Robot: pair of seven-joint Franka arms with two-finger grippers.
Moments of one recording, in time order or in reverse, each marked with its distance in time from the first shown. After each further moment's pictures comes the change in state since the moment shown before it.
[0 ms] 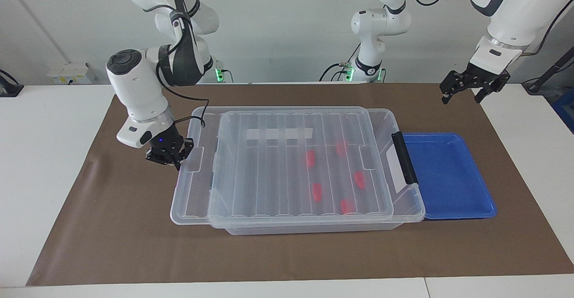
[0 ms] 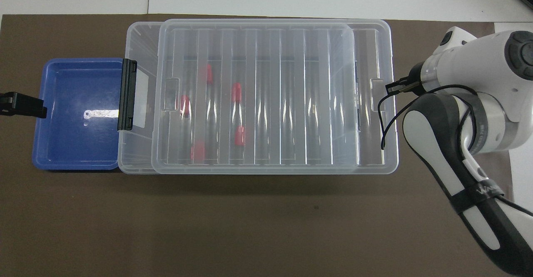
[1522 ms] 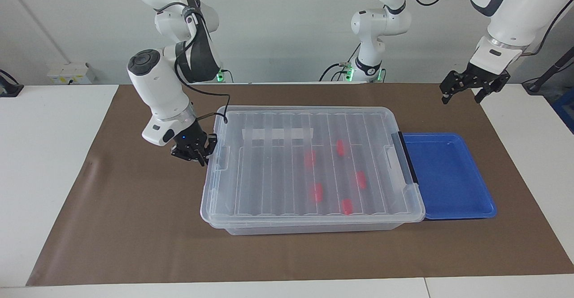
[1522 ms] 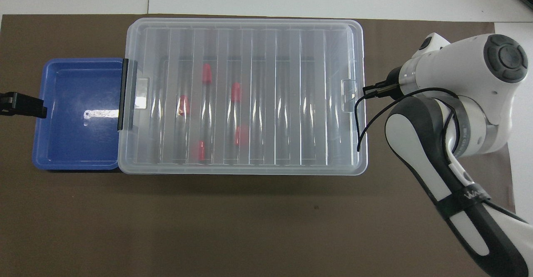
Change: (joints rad) left arm 0.000 0.000 0.000 0.000 0.000 0.000 0.000; right arm 0.044 -0.005 -0.012 -0.003 0.091 -0.017 0.075
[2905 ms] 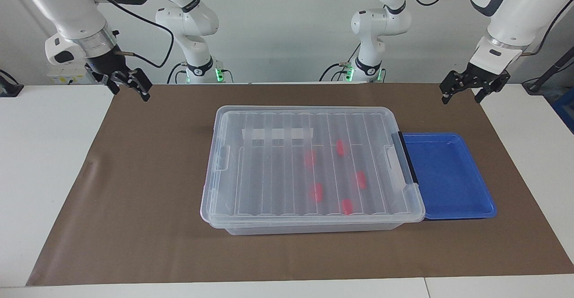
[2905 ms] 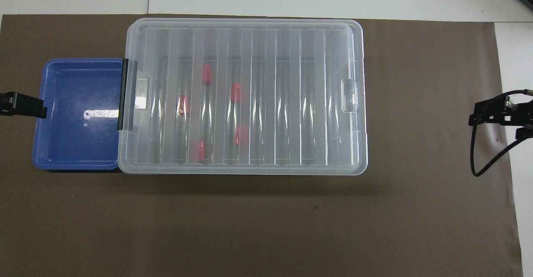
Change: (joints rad) left arm 0.000 0.000 0.000 0.000 0.000 0.000 0.000; right arm -0.208 -0.252 -0.004 0.139 -0.118 -0.592 0.362
